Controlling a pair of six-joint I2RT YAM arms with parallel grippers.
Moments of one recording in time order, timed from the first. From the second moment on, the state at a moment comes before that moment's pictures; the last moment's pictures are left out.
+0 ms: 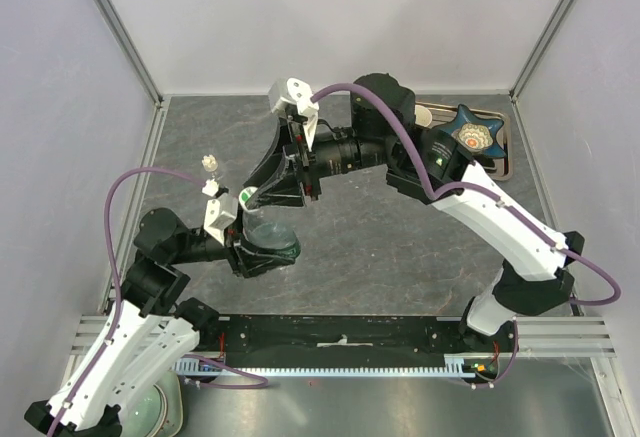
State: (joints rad) left arm -0.49 0.52 0.70 -0.07 1.02 -0.27; right arm 1.05 1.64 2.13 -0.53 -0.79 0.09
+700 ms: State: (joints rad) left arm -0.48 0.51 0.71 -0.18 0.72 -0.20; right arm 1.14 1.53 1.91 -0.49 -0.23 0.10
